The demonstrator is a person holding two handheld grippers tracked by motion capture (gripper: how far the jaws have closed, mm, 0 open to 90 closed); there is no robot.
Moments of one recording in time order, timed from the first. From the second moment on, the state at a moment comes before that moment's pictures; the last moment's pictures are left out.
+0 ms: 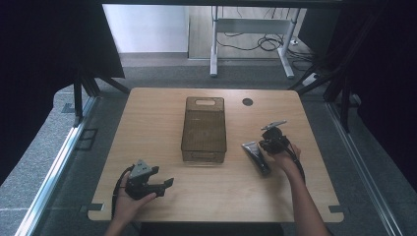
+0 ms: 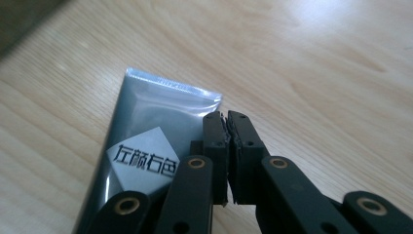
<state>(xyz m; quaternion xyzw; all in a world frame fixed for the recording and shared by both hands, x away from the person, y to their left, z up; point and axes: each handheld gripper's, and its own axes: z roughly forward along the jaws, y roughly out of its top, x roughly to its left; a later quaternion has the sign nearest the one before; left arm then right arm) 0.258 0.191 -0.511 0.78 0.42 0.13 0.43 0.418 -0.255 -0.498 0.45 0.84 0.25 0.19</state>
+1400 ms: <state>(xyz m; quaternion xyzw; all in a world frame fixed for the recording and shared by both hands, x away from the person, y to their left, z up) 0.250 0.179 -0.511 0.79 0.42 0.14 0.43 0.360 -0.235 -0.457 0.44 0.86 0.19 0.15</state>
